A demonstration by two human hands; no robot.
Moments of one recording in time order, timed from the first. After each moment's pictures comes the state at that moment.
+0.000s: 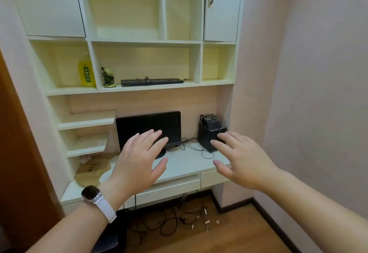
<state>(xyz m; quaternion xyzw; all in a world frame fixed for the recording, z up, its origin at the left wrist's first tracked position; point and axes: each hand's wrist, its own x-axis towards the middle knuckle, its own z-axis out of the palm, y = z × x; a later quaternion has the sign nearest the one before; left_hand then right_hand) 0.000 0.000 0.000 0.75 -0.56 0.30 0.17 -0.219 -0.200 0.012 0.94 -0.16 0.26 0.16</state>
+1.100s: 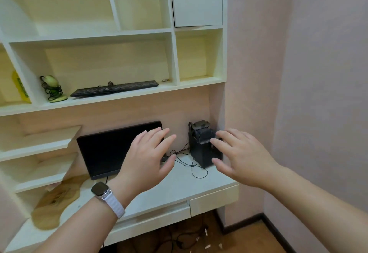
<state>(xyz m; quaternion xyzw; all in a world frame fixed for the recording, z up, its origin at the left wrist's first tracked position) 0.044 -0.306 -0.001 0.72 -0.58 0.34 0.16 -0.156 -0.502 -0.009 0.94 -0.12 0.30 0.14</state>
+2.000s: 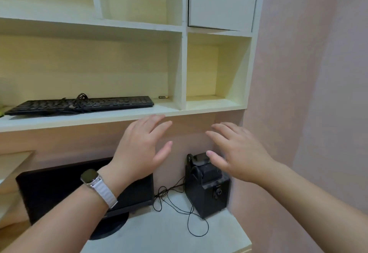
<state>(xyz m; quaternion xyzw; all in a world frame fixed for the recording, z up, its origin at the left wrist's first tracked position) 0.261 -0.483 0.044 0.70 -0.57 0.36 0.23 0.059 -0.664 0.042 0.93 -0.13 0.30 0.17</state>
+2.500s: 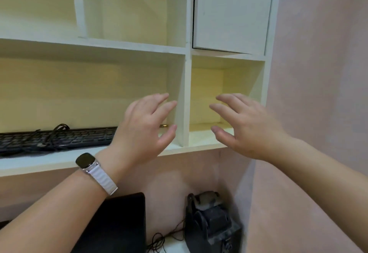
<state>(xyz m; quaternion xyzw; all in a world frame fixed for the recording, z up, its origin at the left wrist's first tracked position) 0.337 -0.573 0.133 0.64 -0.56 0.46 0.27 0.141 -0.748 0.150 0.86 -0.06 0.44 0.26</state>
